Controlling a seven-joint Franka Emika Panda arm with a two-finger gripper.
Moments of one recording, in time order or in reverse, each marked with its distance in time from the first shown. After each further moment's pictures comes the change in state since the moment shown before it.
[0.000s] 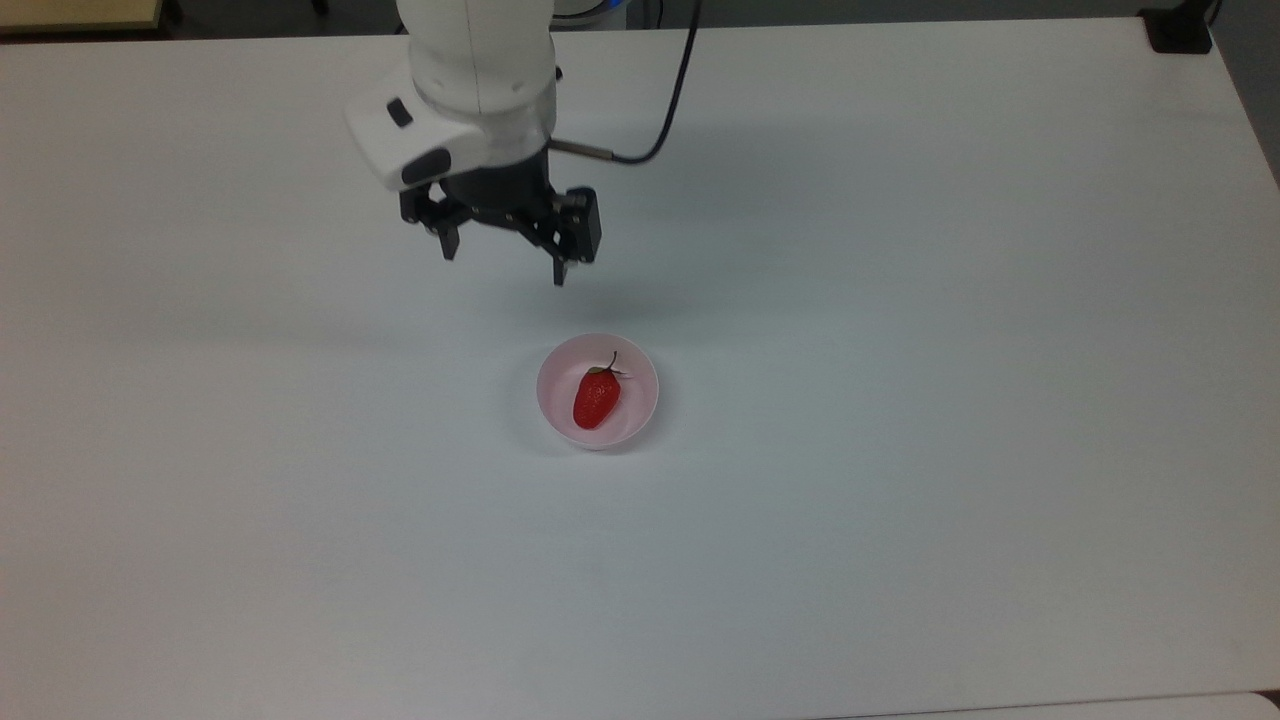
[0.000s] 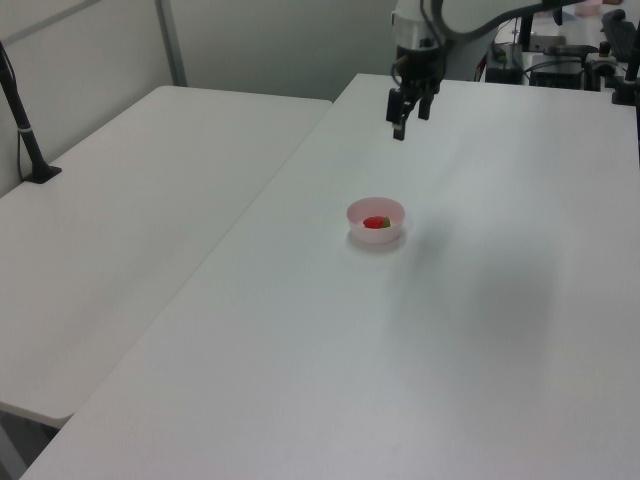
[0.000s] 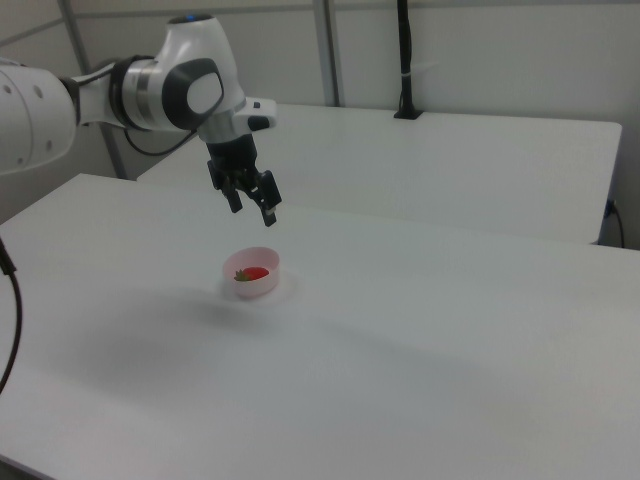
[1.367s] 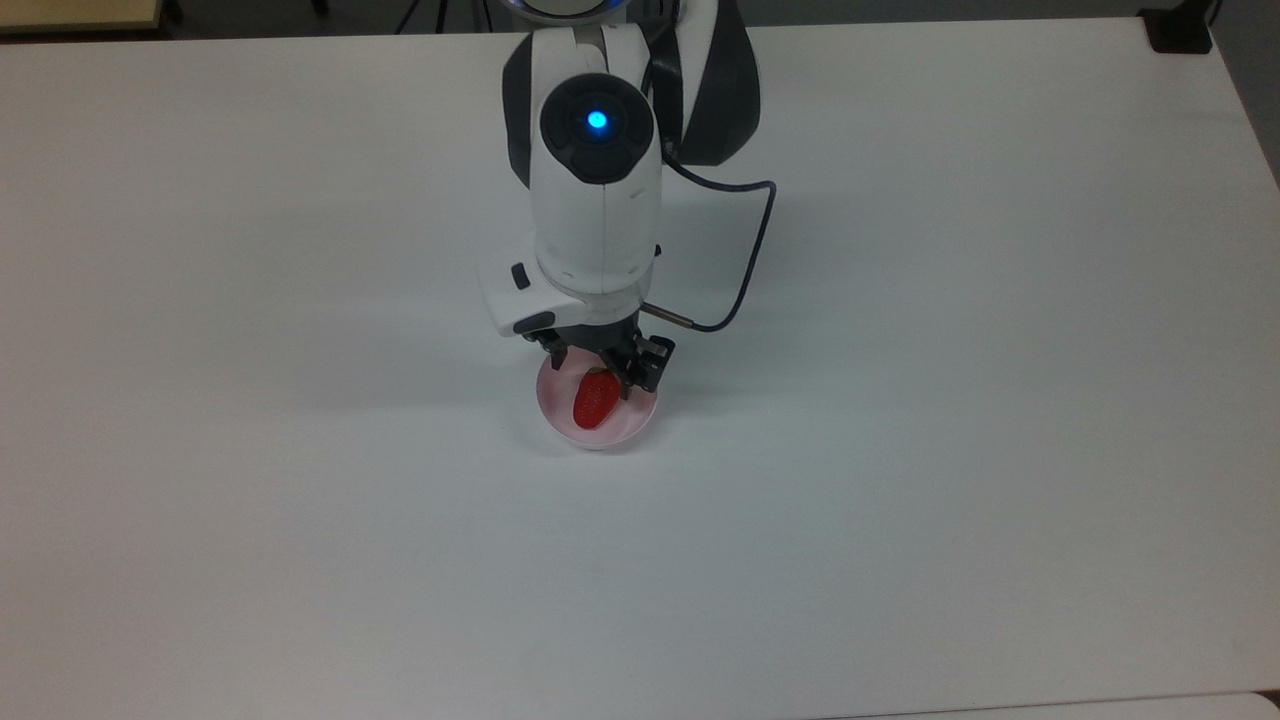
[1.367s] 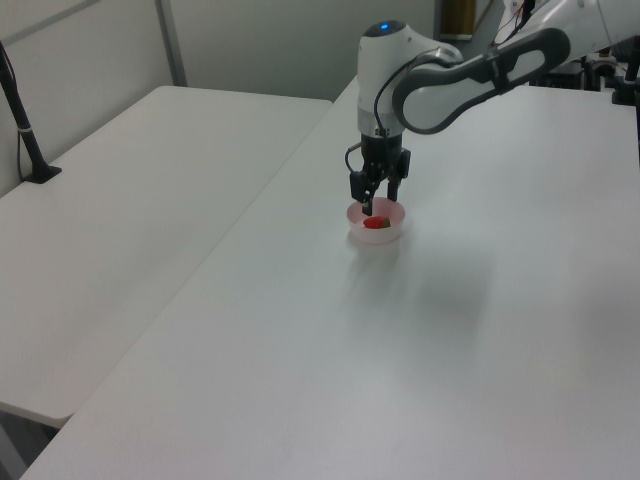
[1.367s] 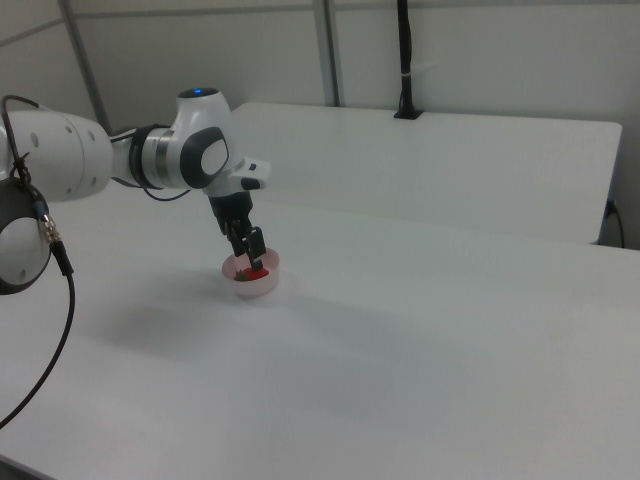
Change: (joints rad) arm 0.085 0.230 0.006 0.028 0.000 0.169 0.283
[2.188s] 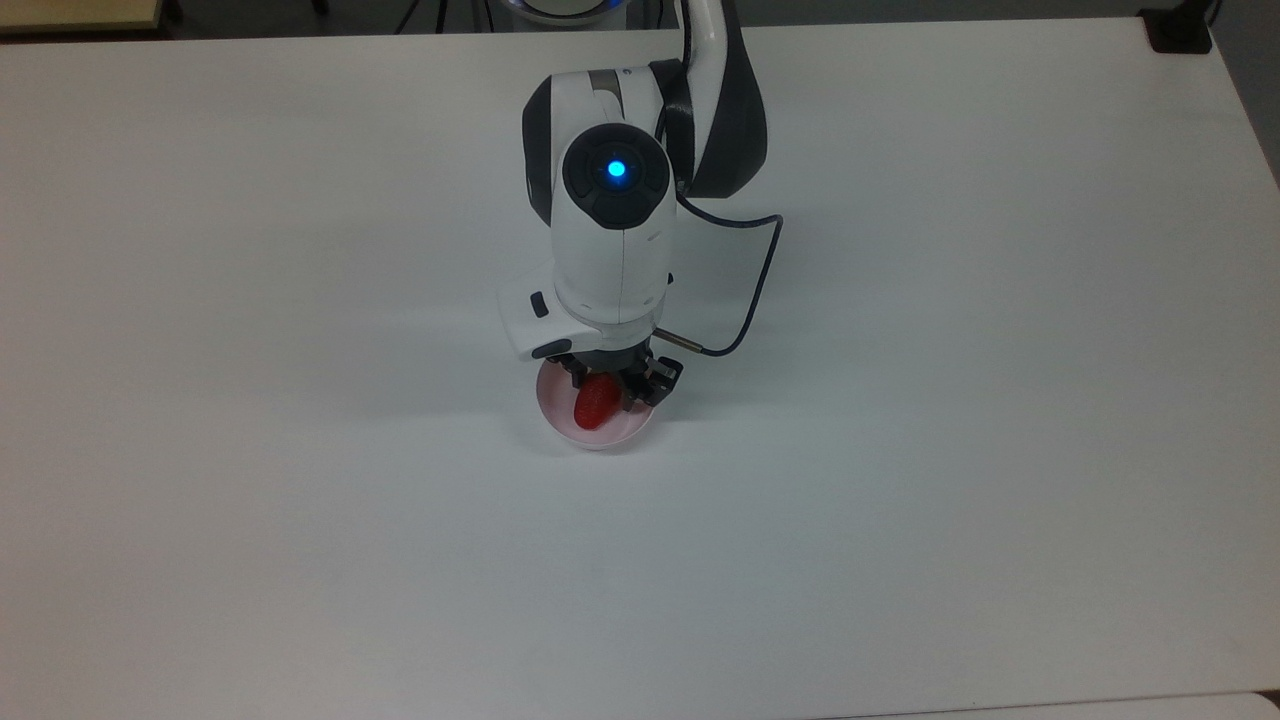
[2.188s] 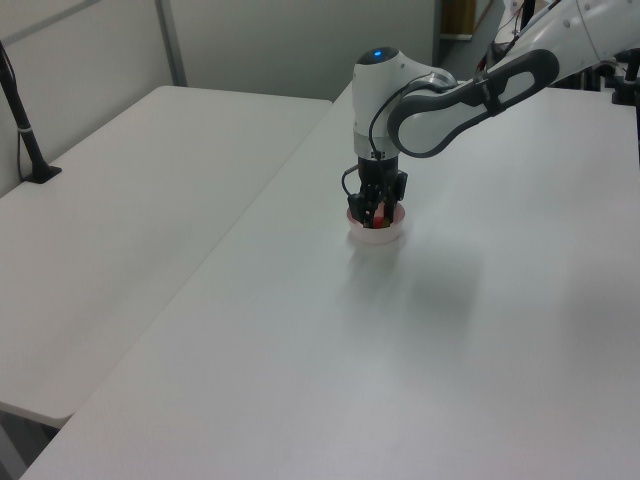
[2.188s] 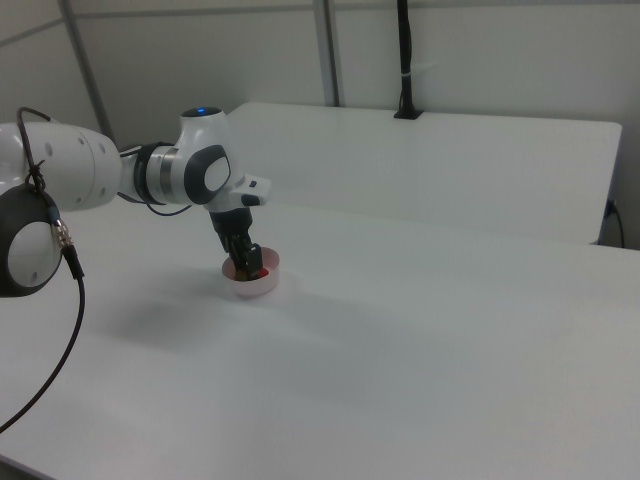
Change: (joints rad) arm 0.012 0.053 0.000 0.000 0.000 0.025 0.023
